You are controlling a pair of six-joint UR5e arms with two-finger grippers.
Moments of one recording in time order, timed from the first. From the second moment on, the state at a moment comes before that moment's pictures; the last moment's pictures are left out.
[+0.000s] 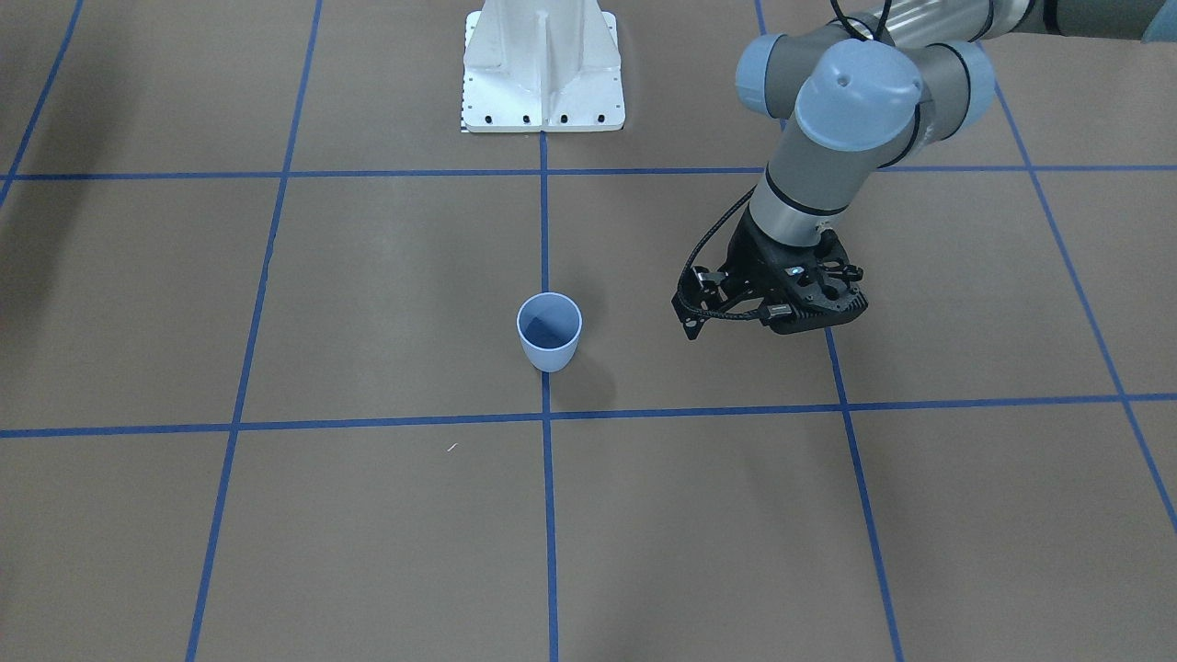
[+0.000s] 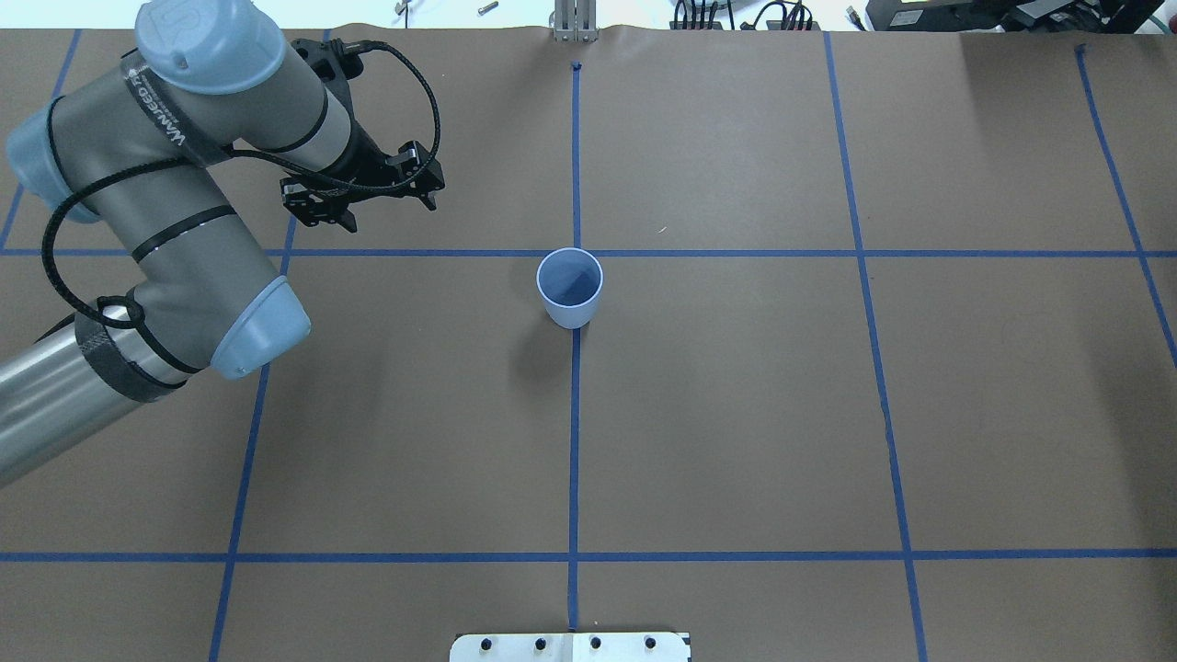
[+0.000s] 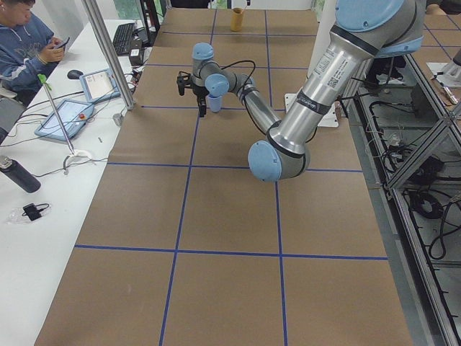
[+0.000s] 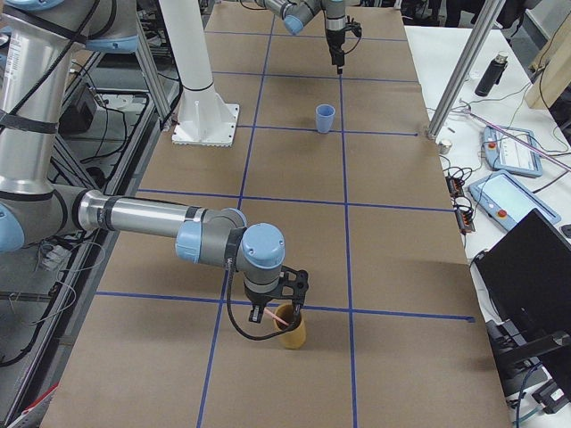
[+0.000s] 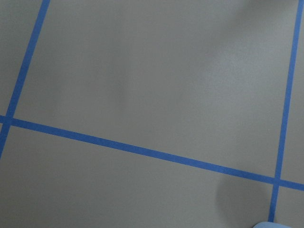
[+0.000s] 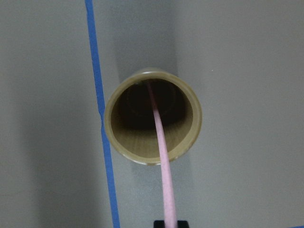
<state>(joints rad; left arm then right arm) -0.81 -2.19 -1.69 -1.67 -2.04 -1.27 1.61 -1.88 1.81 -1.63 2.29 0.00</state>
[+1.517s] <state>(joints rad) -0.81 -2.19 -1.66 -1.71 -2.02 -1.28 1.80 -1.75 1.99 -1.79 2.29 0.01</state>
